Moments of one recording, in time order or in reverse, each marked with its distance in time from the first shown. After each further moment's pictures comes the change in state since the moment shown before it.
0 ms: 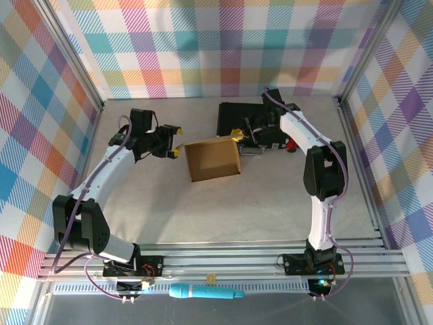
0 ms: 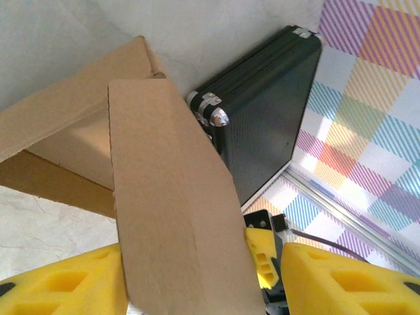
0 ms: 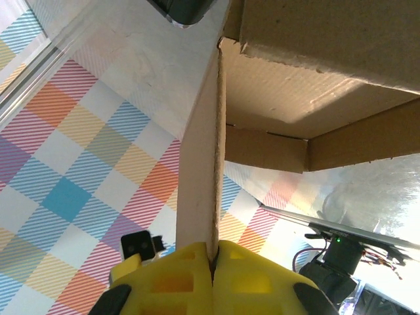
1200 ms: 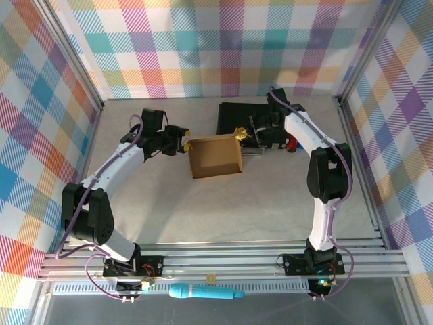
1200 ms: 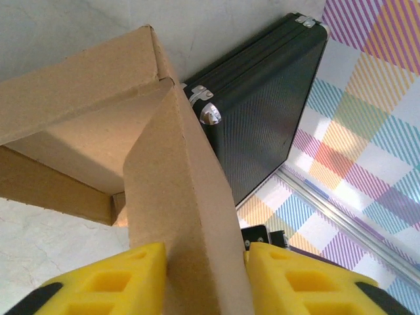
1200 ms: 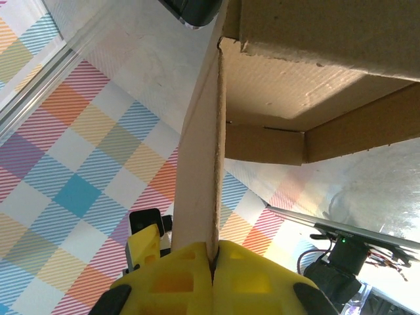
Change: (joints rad) left arm -0.076 0.105 -0.008 0.157 -0.014 -0.101; right arm -0.014 -0.045 -0.044 0.031 -0.007 0.007
